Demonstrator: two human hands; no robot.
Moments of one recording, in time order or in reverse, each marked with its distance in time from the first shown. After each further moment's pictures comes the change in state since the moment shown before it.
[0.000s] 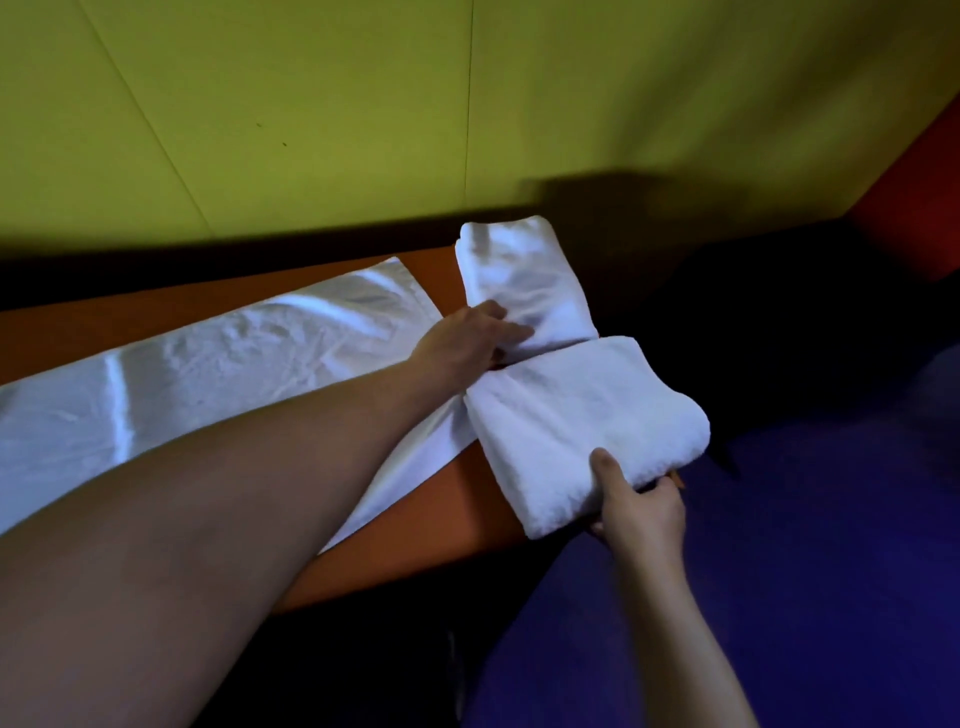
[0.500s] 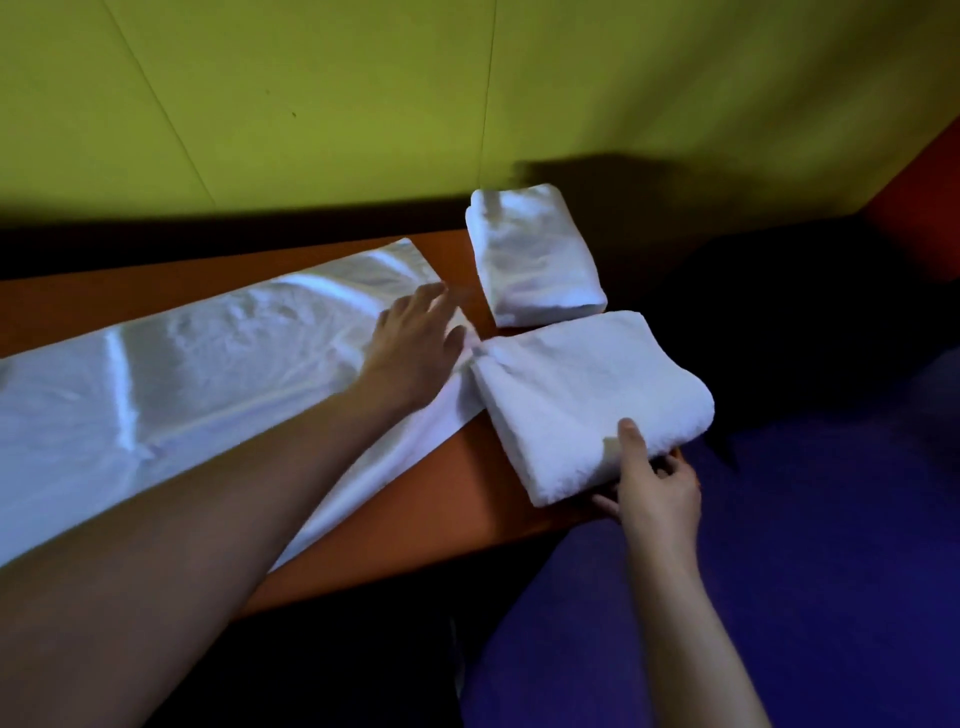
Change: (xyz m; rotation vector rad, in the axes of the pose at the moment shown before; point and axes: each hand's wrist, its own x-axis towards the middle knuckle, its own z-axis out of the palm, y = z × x) left_hand -0.067 -0.026 -0.007 -0.046 0.250 -0.315; right_hand -0.006 -0.008 0.013 0.060 0.046 0.022
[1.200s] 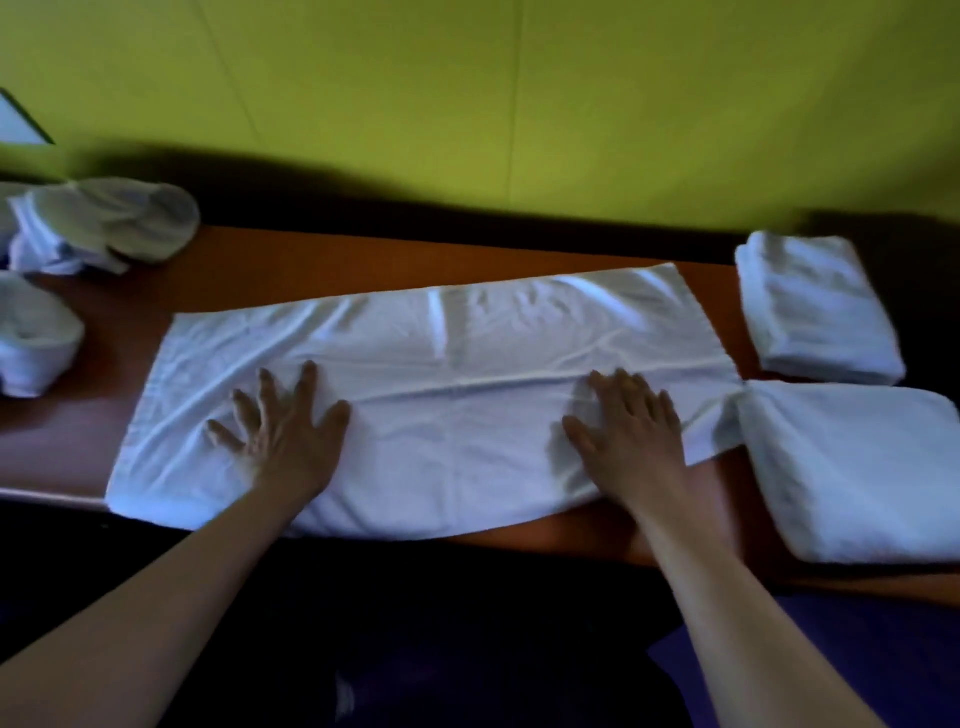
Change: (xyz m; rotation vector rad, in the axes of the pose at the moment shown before) left_hand -0.276 -0.255 -0.130 0.251 0.039 -1.053; right_hand -0.101 0.028 0.200 -1.138 -0.512 -1.182
